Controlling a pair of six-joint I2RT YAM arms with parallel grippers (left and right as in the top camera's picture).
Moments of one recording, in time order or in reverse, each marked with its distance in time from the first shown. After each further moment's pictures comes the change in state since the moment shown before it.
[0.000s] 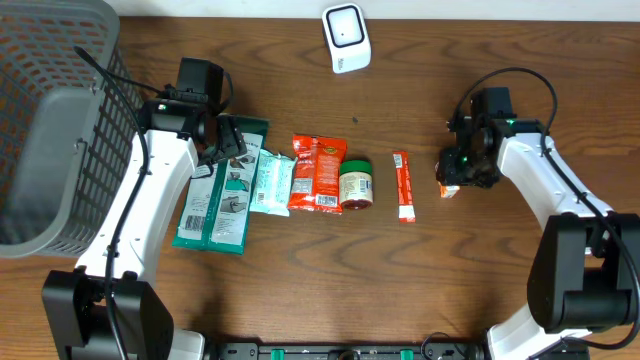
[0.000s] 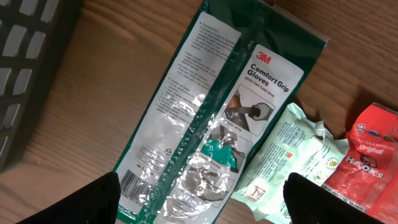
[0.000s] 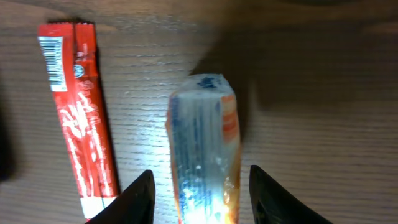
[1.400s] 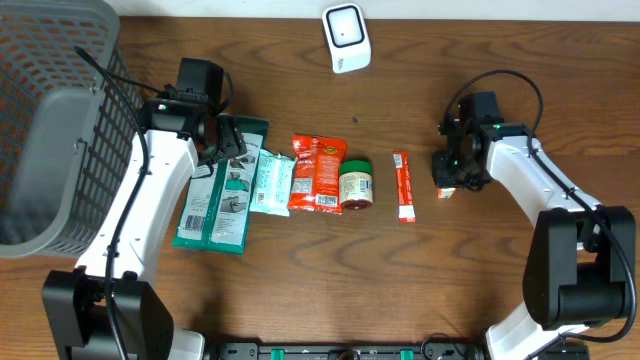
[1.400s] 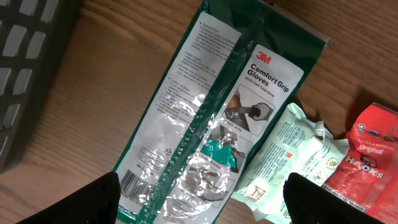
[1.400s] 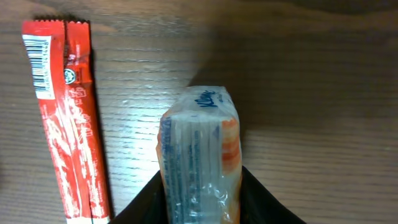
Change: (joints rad) left arm 0.000 0.000 0.000 0.000 0.000 0.000; right arm 0.040 0.019 -0.035 0.069 0.041 -0.002
